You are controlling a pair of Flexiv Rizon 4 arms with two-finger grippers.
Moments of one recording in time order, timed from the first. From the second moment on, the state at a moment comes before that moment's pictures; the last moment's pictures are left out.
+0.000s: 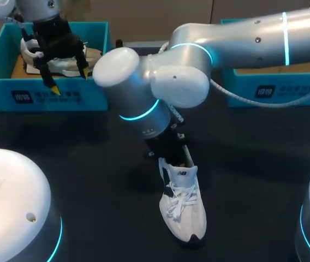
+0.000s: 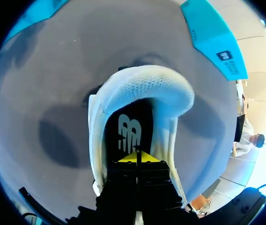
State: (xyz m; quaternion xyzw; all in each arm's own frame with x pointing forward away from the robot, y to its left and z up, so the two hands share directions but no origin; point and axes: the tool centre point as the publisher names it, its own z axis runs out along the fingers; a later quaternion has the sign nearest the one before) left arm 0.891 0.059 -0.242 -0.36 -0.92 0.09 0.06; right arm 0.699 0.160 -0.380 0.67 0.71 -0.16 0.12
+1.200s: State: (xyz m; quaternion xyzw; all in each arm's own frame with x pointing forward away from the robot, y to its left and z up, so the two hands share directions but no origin) left arm 0.891 0.059 -0.242 -0.36 -0.92 0.09 0.06; right arm 0.697 0.169 -0.359 0.66 0.74 -0.14 0.04
